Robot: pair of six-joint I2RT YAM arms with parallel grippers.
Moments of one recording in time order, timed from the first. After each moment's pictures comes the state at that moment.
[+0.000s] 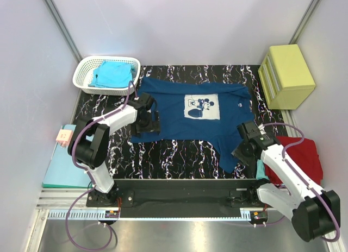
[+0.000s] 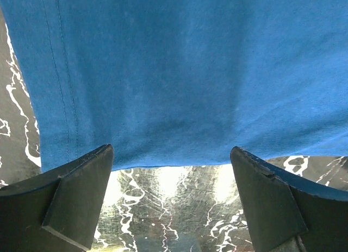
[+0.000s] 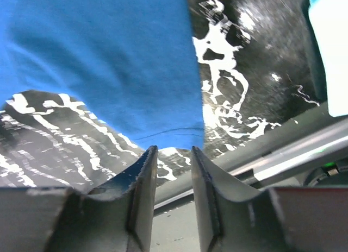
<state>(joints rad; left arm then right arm) -0.42 1.74 1.13 -0.68 -0.03 -0.56 0.34 0.99 0.67 -0.98 0.14 1.09</state>
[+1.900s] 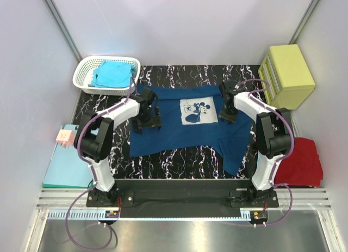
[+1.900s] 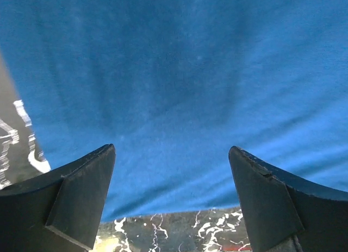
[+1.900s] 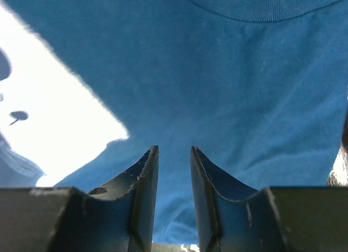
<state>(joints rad) -0.41 1.84 1.27 -0.76 -0.03 -0.59 0.27 1.87 1.34 -0.75 0.26 0.76</state>
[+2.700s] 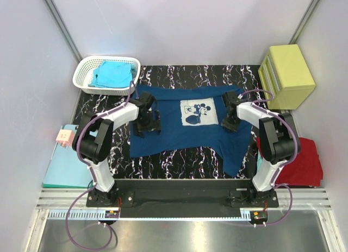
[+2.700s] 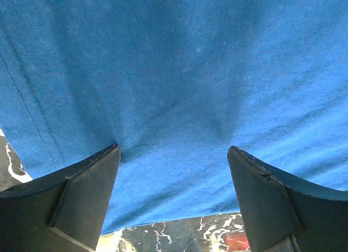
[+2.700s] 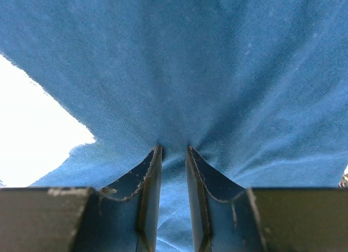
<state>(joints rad) -0.40 1.83 1.18 -0.69 0.03 -0.56 0.25 1.81 1.13 -0.61 0.24 0.79</state>
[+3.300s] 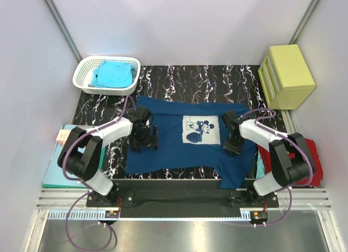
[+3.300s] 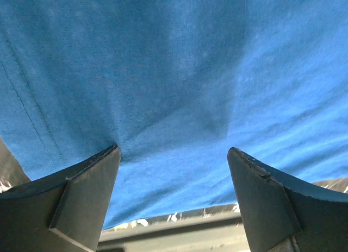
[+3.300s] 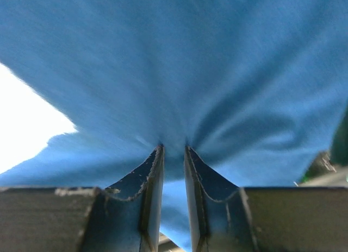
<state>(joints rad) -0.45 1.60 0.91 -0.68 0.11 -0.55 0.36 1.54 0.84 -0.78 0.20 0.90</state>
